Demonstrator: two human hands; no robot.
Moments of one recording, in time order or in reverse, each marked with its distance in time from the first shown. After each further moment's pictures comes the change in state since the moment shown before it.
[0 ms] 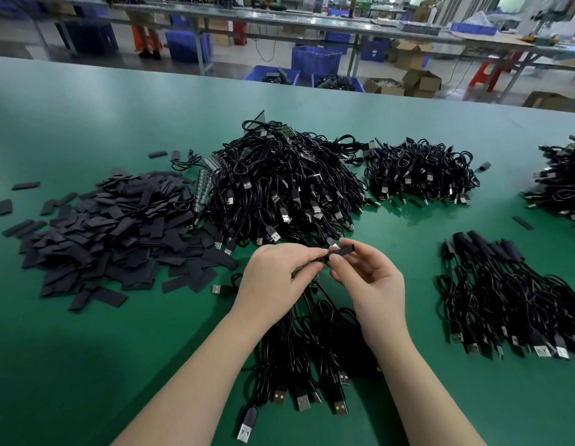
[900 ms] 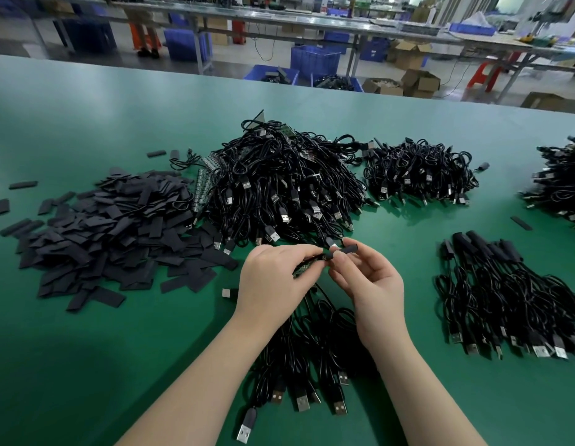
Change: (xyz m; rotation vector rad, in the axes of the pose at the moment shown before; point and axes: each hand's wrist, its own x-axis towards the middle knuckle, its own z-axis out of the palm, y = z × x) left_hand -0.005 0.011 0.002 0.107 0.193 0.007; right_hand 0.000 0.002 0.003 0.213 0.015 0.102
